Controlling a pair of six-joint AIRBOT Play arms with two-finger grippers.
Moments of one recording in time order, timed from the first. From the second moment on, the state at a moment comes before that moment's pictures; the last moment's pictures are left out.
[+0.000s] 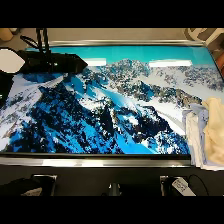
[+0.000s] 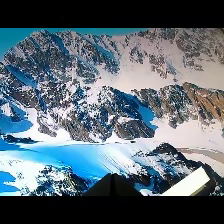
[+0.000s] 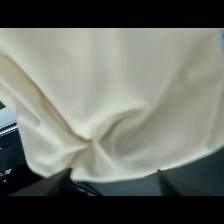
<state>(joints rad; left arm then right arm) -0.36 -1.33 1.66 1.11 -1.00 -1.44 -0.93 -1.12 1.20 -1.65 1.76 1.04</state>
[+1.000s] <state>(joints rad) -0.30 -1.30 1.47 1.74 -1.45 -1.68 -0.08 -1.37 1.59 -1.43 1.56 1.03</state>
